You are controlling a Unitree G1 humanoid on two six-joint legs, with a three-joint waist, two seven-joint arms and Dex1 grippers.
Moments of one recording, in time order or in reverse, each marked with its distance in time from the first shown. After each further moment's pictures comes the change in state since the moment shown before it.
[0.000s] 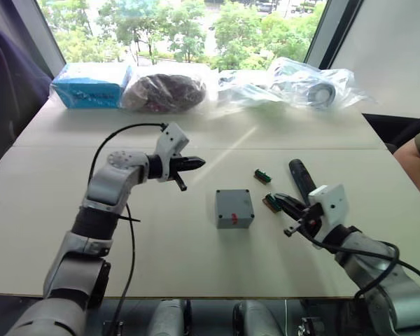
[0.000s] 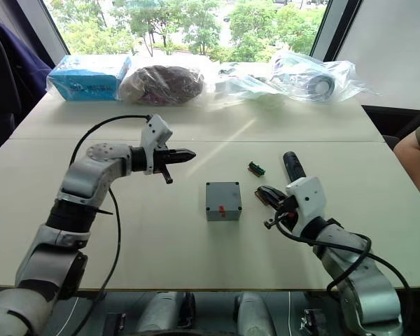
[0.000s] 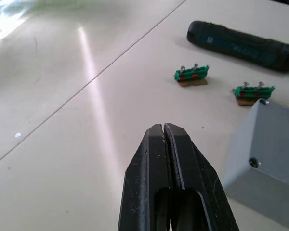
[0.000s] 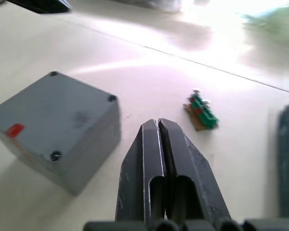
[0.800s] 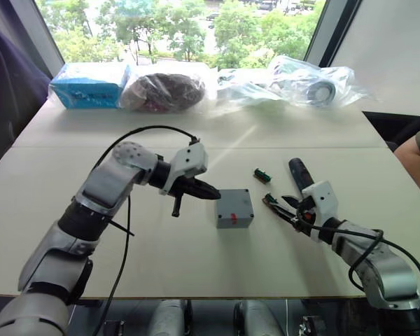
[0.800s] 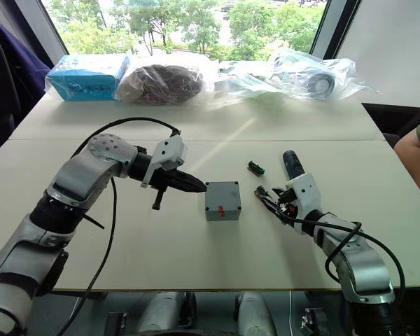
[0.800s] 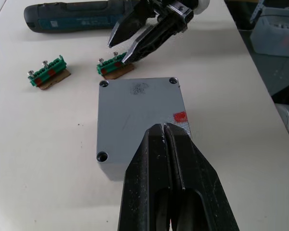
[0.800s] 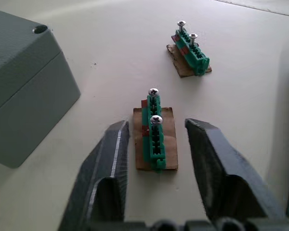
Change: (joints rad) left arm -0.003 0.136 -0.224 -0.199 0.024 -0.100 -0.278; right arm -0.149 -0.071 0.101 0.322 -0.045 -0.034 0.050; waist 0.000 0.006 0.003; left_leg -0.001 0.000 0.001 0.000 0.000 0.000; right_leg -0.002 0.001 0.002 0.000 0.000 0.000
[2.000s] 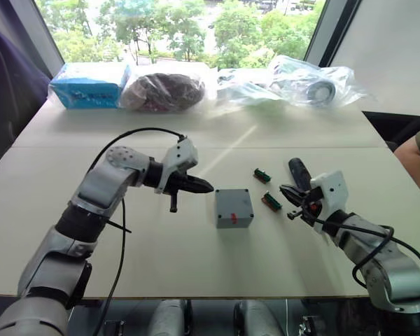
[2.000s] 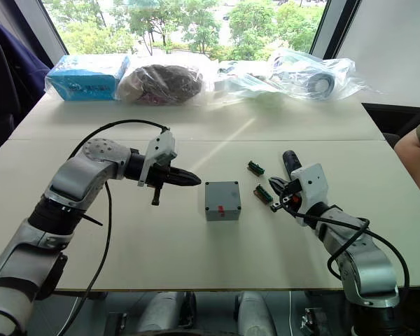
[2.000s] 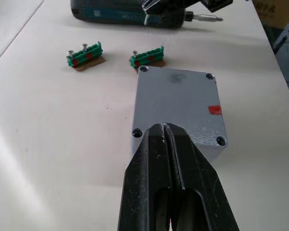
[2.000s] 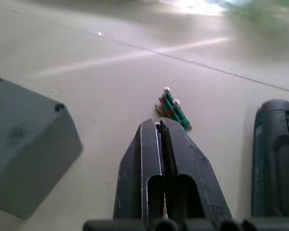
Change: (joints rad) left arm 0.028 -0.004 0.093 0.097 -0.040 0.024 0.066; right arm -0.058 0.034 -0.040 -0.188 0.075 0.047 -0.073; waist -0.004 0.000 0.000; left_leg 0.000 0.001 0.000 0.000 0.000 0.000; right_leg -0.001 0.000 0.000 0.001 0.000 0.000
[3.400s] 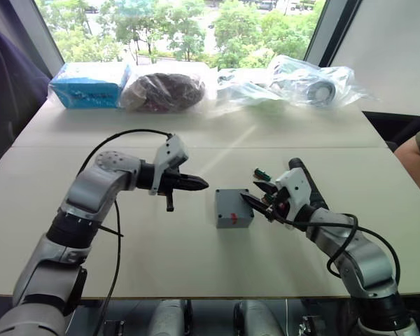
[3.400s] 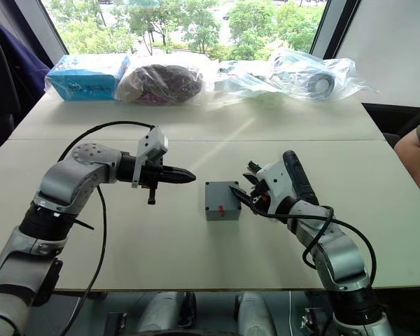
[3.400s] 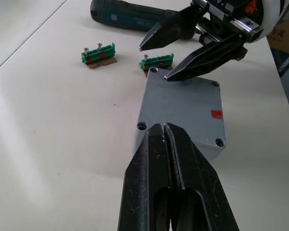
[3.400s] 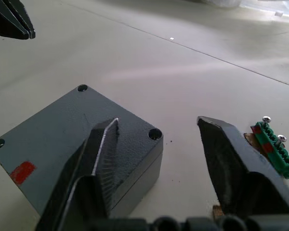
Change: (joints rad) left arm 0.056 0.007 0.041 -0.083 -0.052 0.078 0.067; right arm -0.063 0.013 0.181 0.100 -0.043 -0.052 0.051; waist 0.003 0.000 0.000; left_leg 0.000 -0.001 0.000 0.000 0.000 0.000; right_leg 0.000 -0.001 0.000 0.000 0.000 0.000
